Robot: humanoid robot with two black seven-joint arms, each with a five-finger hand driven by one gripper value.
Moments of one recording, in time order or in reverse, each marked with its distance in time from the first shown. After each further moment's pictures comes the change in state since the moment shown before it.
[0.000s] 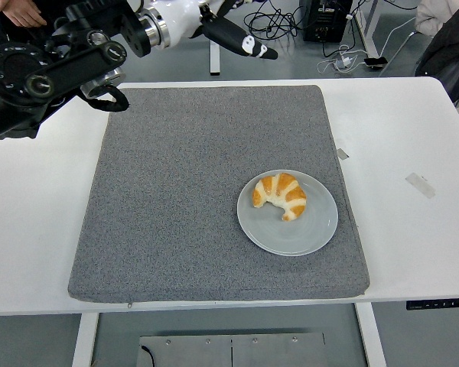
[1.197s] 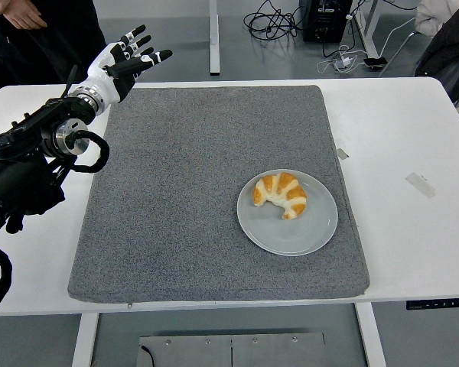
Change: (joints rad) left arm 0.352 -0.198 -0.376 0.541 -0.439 -0.098 0.103; right arm -0.008 0.000 0.002 0.014 0.001 0.003 -0.001
